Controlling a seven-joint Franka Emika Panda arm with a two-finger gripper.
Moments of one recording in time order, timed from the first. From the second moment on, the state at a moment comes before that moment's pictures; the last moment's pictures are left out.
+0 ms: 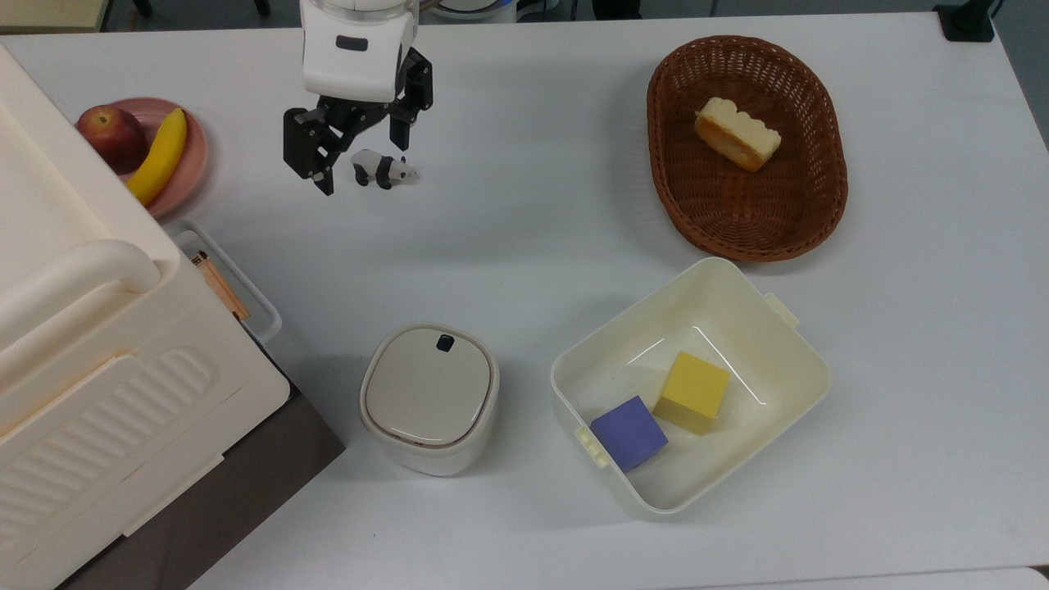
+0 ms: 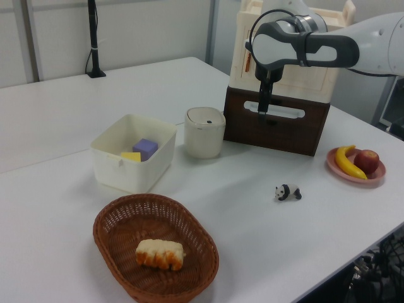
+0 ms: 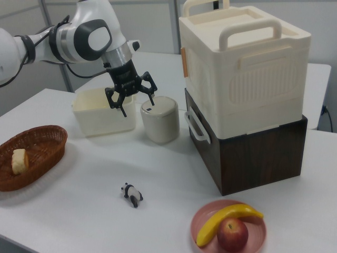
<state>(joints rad) 0.03 0.17 -0.07 -1.63 -0.17 1.93 -0.78</state>
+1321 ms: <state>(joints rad) -0.02 0.22 -0.08 -1.63 -0.17 2.14 -0.78</state>
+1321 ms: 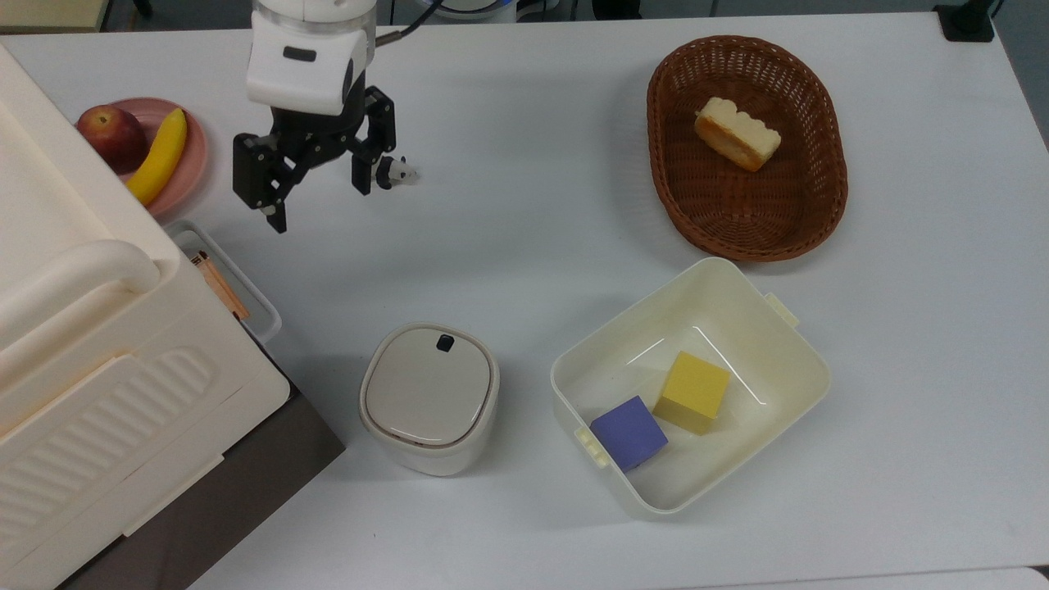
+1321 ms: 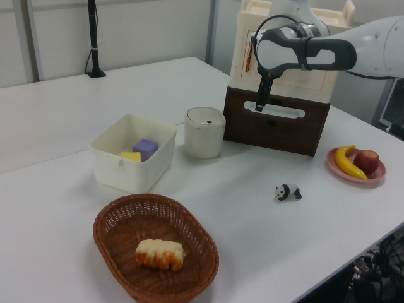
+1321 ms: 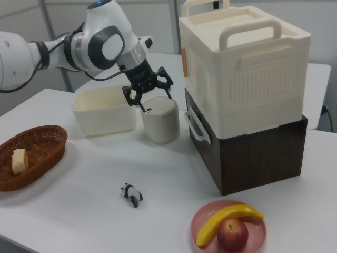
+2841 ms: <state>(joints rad) -0.07 0.27 -0.11 -1.63 -0.17 2.16 -0.78</state>
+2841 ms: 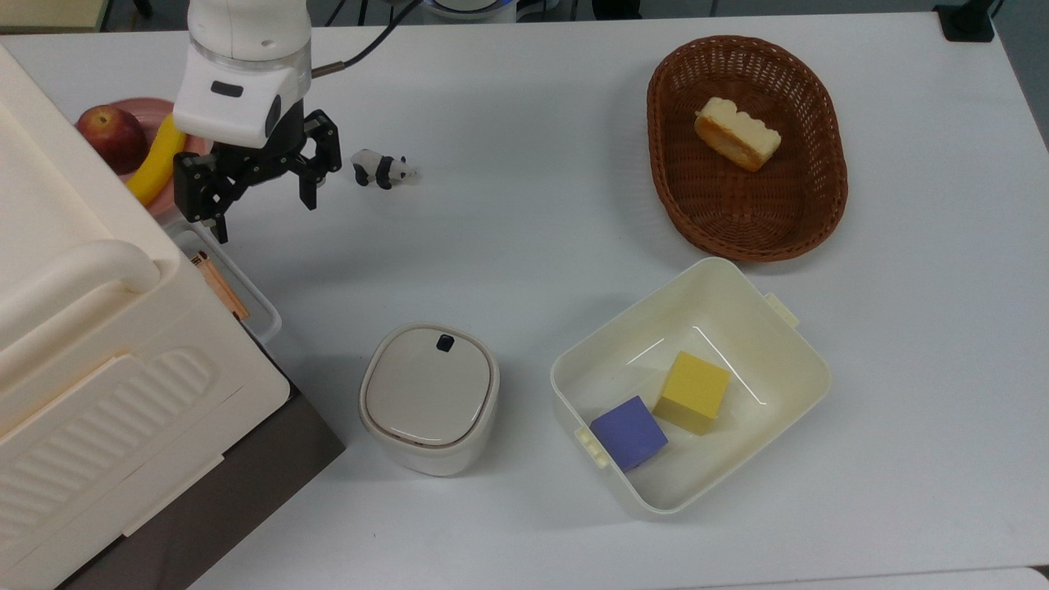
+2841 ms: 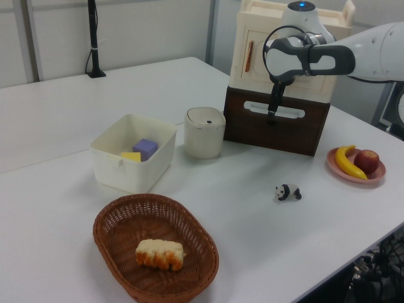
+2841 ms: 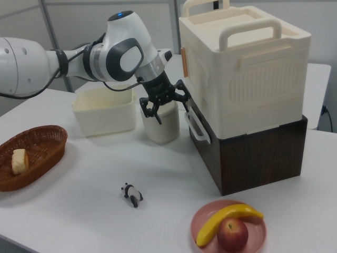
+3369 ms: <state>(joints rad) -0.07 0.28 -0.11 -1.63 -0.18 2.16 -0.78</state>
